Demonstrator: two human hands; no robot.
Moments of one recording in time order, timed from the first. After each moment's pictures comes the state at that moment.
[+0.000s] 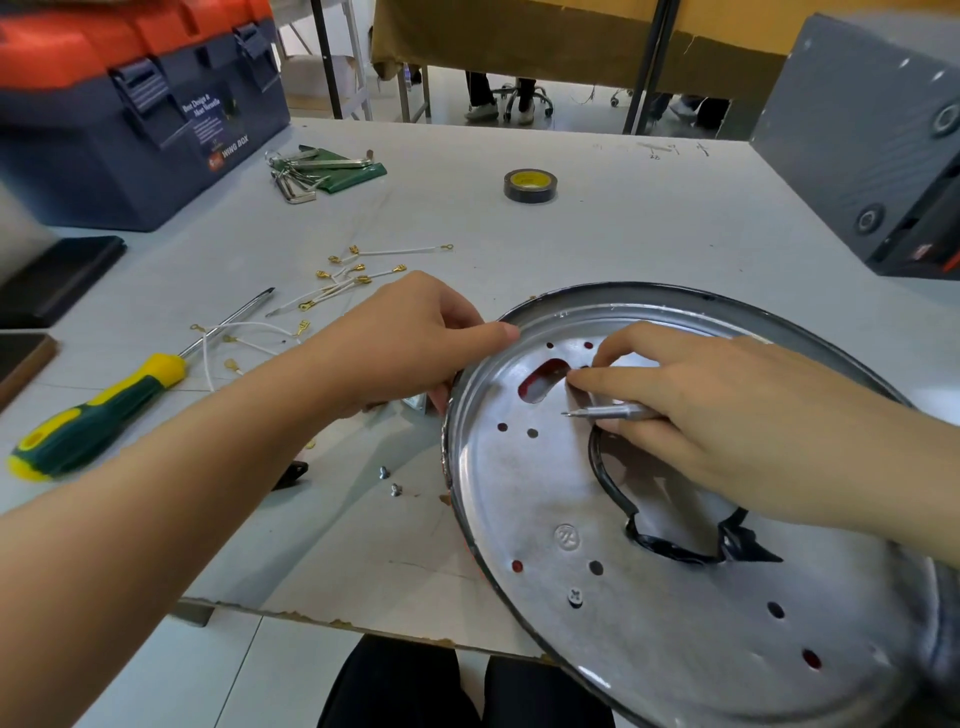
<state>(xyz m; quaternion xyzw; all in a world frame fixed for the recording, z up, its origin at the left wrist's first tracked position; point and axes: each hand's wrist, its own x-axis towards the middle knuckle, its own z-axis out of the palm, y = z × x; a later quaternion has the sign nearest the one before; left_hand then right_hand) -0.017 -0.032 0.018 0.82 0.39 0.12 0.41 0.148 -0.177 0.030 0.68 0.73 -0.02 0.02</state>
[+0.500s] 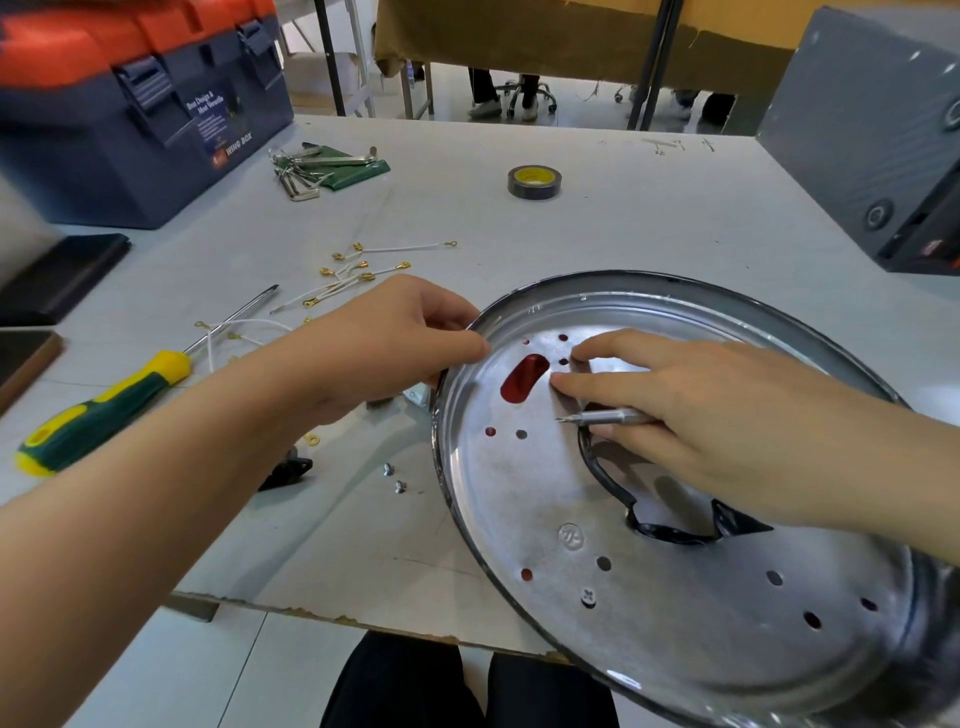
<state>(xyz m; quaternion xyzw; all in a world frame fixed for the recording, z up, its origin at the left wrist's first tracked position) -0.030 -0.033 0.021 0.80 0.38 0.10 0.46 0.147 -0.172 0.021 0.65 0.76 -0.05 -0.03</state>
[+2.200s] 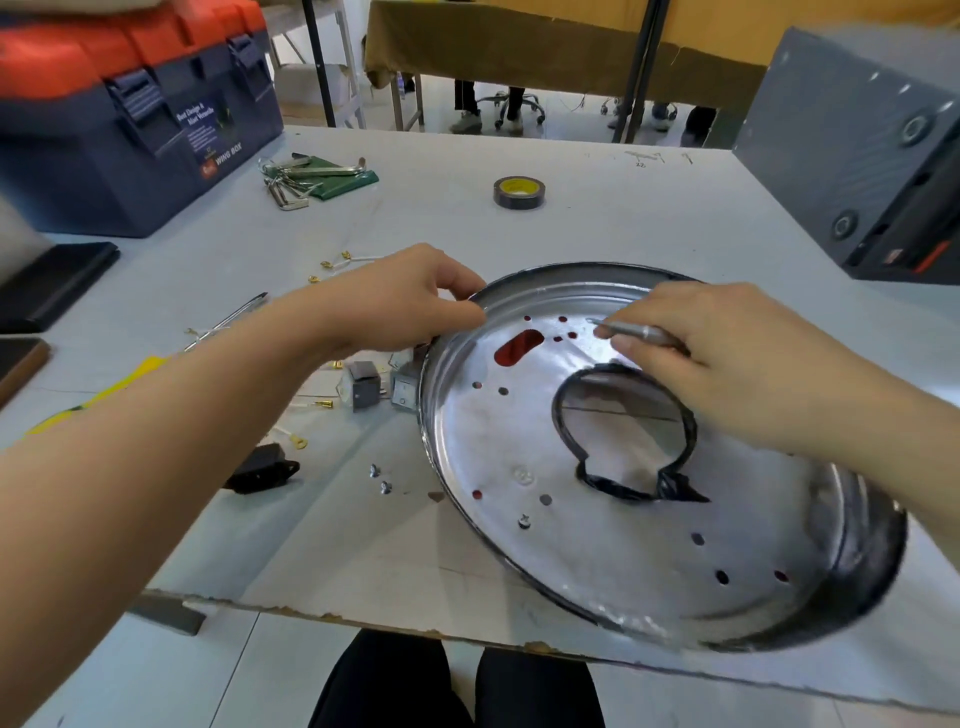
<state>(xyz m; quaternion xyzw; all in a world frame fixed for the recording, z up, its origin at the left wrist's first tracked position) -0.006 -0.001 0.026 0.87 0.33 0.06 0.36 0.174 -0.168 0.037 0.73 0.68 -0.03 -0.10</state>
